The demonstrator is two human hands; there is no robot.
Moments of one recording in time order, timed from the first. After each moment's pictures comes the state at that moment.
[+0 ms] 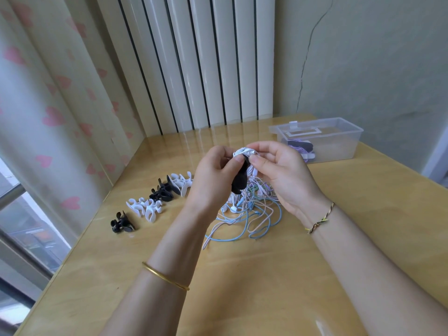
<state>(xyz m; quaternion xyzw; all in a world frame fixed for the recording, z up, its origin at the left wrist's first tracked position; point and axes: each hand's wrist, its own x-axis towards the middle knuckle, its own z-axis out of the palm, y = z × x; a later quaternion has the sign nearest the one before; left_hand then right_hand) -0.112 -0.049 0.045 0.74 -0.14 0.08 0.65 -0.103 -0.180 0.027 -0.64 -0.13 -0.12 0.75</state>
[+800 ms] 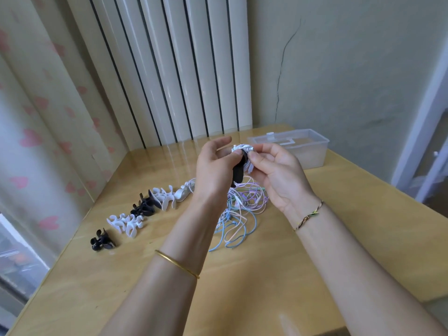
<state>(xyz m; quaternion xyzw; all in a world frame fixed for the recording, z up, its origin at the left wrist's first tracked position) -0.112 -0.103 0.075 0.65 -0.10 0.07 0.75 -0.110 -0.209 0.052 -0.50 -0.05 -0.14 0.85</state>
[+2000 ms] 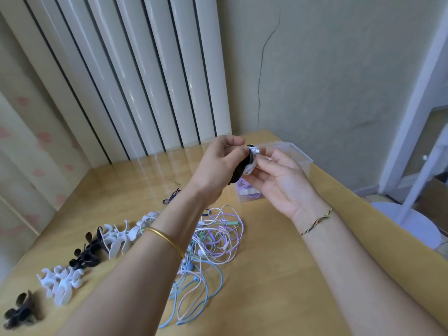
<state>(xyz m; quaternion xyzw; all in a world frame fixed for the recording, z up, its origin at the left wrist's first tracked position) 0.006 -0.191 0.087 0.73 -0.17 -0.01 0.66 -0.023 -0.308 0.054 -0.42 -0.07 -0.07 0.90</state>
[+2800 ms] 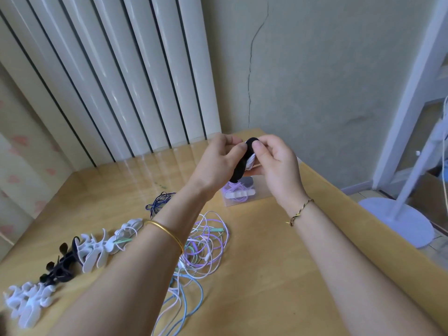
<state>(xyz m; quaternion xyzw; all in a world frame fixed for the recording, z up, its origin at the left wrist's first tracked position) 0.036 -0.226 0.077 0.78 -0.21 0.01 0.59 0.012 -0.344 0.042 -0.66 -0.06 -0.28 0.69</state>
